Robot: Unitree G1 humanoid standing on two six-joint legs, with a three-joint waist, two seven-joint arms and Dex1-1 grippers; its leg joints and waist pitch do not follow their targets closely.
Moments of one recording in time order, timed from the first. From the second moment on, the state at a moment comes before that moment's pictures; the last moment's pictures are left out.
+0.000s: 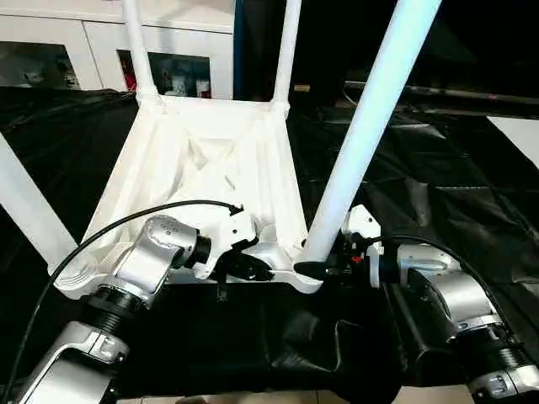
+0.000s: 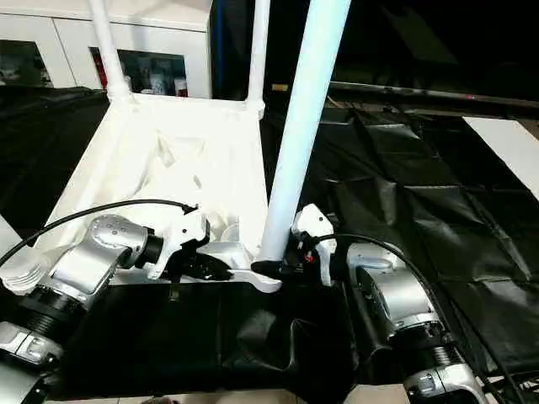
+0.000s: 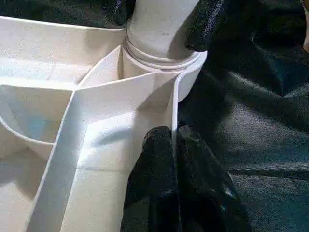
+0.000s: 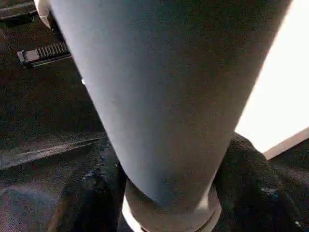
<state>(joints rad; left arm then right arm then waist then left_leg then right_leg) -0.55 0.38 -0.32 0.42 0.03 0.27 -1.29 -0.38 -0.37 0.19 0.32 0.20 0.26 1.10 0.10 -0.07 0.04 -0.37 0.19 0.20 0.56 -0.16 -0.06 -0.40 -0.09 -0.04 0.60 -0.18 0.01</state>
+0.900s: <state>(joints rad) -0.64 0.10 -0.29 0.59 0.17 0.38 -0.72 -0.55 -0.02 0.00 0.61 0.06 0.27 0.28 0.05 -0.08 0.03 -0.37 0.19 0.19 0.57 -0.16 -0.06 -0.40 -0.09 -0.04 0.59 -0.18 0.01</state>
